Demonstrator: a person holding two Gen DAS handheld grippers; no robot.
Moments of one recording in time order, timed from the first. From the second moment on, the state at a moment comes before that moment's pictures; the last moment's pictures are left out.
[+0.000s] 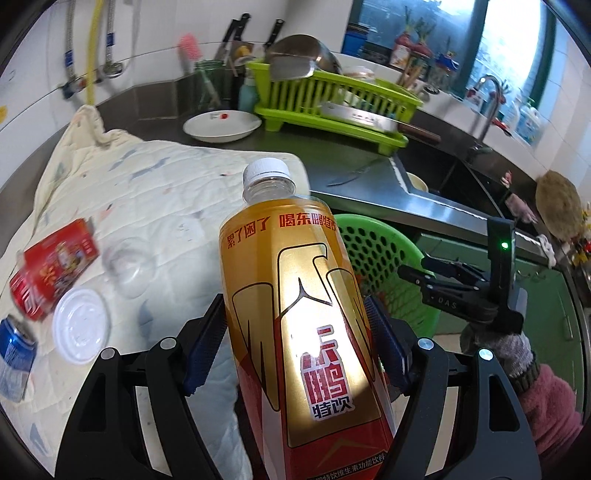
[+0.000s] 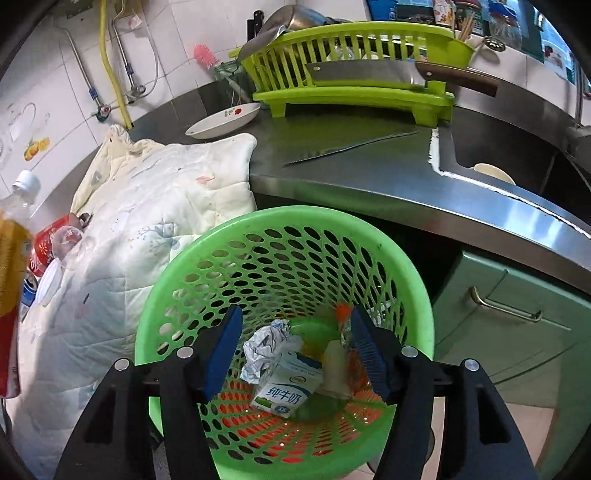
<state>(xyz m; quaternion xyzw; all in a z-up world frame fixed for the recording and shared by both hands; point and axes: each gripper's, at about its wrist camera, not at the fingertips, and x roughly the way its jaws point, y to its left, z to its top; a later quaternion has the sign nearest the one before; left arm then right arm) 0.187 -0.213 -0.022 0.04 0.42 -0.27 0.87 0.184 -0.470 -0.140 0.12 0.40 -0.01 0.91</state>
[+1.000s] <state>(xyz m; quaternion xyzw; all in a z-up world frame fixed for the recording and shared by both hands) 0.219 -0.339 -0.089 0.11 0.44 -0.31 0.83 0.095 -0.479 -0.128 0.11 0.37 -0.06 0.92</state>
